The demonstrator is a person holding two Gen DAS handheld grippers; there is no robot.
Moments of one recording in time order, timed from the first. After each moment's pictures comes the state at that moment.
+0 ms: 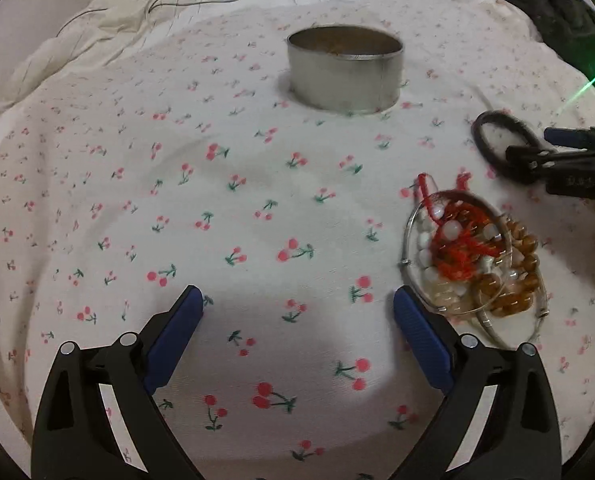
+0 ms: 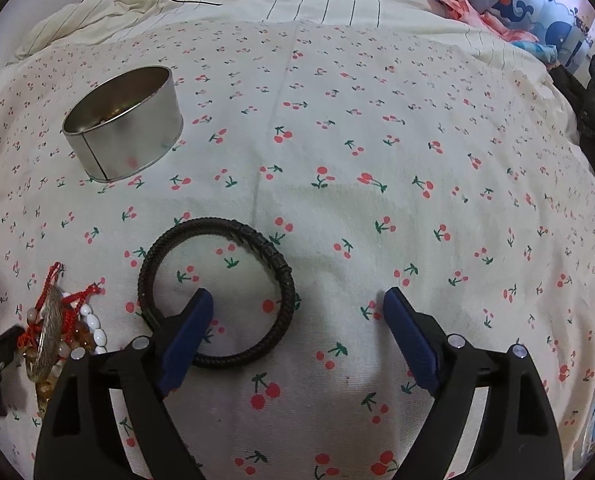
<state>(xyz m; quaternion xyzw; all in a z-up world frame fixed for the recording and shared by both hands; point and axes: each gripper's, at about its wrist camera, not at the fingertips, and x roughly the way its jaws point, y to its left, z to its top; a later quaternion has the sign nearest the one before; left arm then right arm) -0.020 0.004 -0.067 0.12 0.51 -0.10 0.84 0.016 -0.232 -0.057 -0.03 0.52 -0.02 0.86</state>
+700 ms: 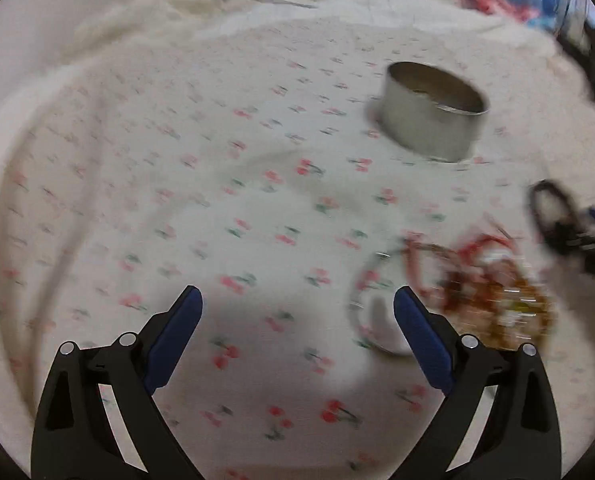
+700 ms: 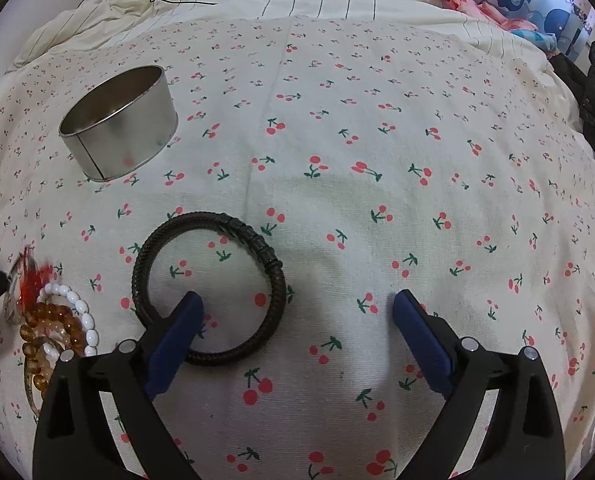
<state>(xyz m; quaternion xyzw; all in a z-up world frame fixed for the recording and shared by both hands) -0.010 0.046 -0.046 0.03 0.51 -0.05 0.86 0.013 -0.238 -0.060 -0.02 0.52 -0.01 0.85</state>
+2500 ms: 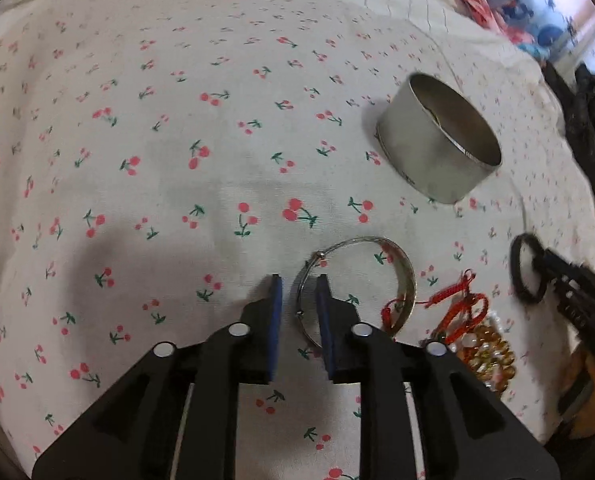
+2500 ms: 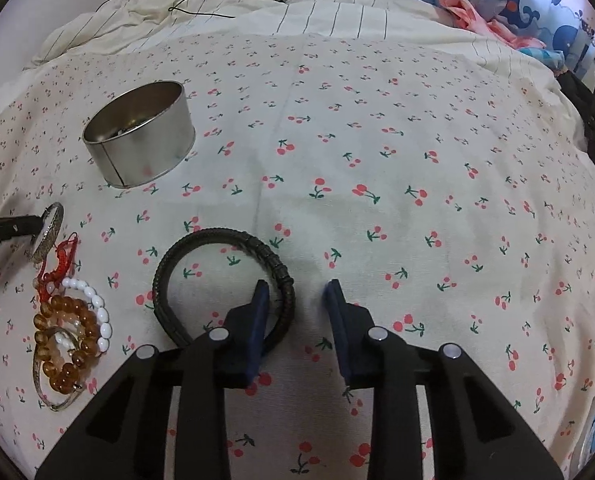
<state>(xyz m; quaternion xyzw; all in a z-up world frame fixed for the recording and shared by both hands) 0.062 0.063 -0.060 -0.02 0.56 -0.09 0.82 0.006 -0.243 -0.047 -0.02 0.50 0.02 0.87</state>
